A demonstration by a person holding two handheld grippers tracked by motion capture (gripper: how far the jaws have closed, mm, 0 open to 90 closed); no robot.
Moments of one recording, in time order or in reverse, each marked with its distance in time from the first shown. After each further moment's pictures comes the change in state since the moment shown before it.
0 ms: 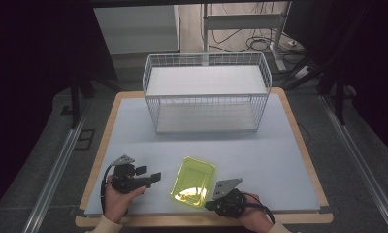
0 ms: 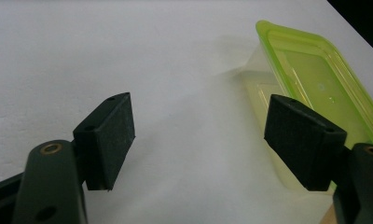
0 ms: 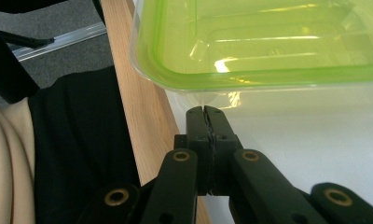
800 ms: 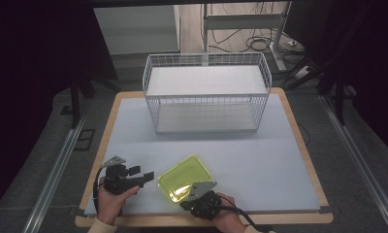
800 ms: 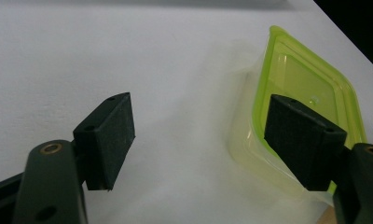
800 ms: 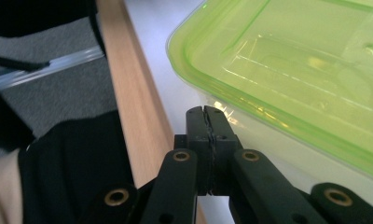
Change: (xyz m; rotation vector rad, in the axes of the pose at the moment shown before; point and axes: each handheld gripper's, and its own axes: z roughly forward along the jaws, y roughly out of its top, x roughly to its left) left arm 0.012 -0.004 -0.016 -0.040 0.007 -0.040; right arm 0.026 0.040 0.048 -0.077 -0.027 -0.003
